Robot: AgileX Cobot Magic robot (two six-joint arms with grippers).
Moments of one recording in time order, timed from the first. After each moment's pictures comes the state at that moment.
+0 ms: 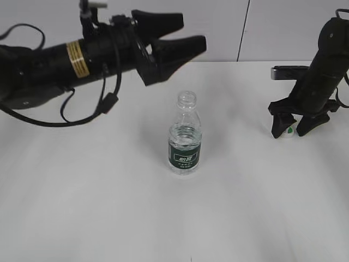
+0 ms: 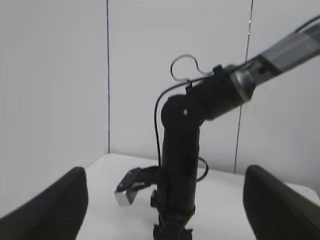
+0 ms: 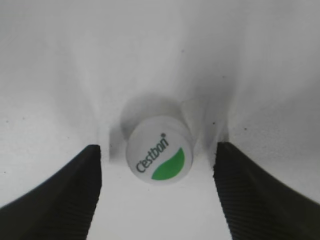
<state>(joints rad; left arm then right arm) -0.39 1.91 -1.01 0.96 -1.21 -0.64 0.07 2.23 -1.54 0.17 0.91 -0.32</state>
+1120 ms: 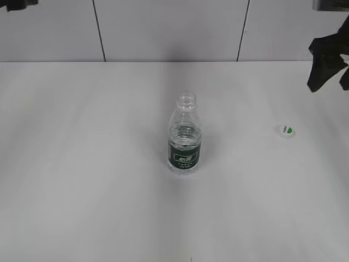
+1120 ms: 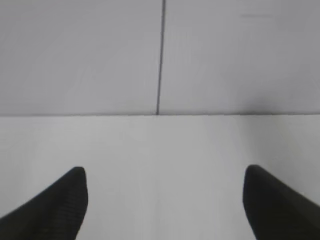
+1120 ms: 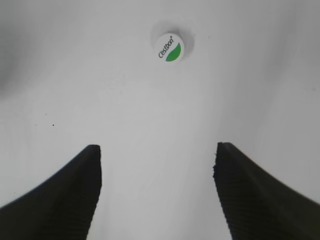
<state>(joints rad) -0.26 1.34 -1.04 0.66 0.31 -0.80 0.07 1.84 -1.54 0.14 1.21 -0.26</state>
